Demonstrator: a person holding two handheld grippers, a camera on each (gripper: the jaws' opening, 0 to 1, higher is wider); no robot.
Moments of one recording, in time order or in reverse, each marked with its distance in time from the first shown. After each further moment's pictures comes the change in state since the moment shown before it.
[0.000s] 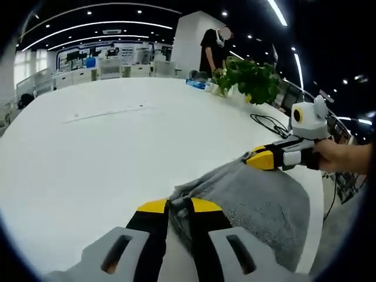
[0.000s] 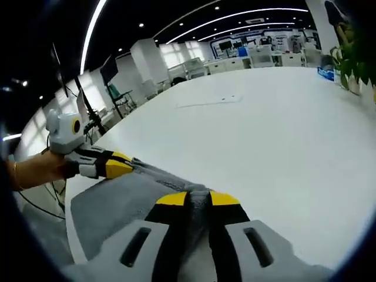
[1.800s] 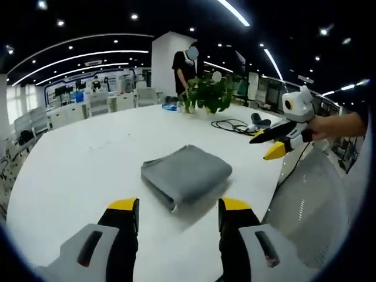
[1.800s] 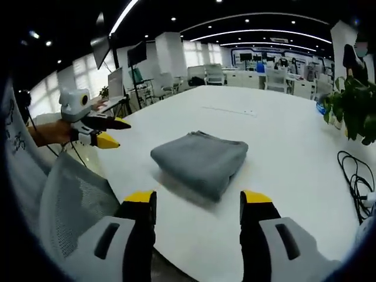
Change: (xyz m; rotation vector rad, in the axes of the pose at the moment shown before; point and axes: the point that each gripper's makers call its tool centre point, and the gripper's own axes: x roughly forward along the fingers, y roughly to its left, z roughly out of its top) left arm -0.199 -0.075 -0.031 0.251 -0.164 -0.068; right arm -0.188 0.114 -0.059 -0.299 0.044 0.019
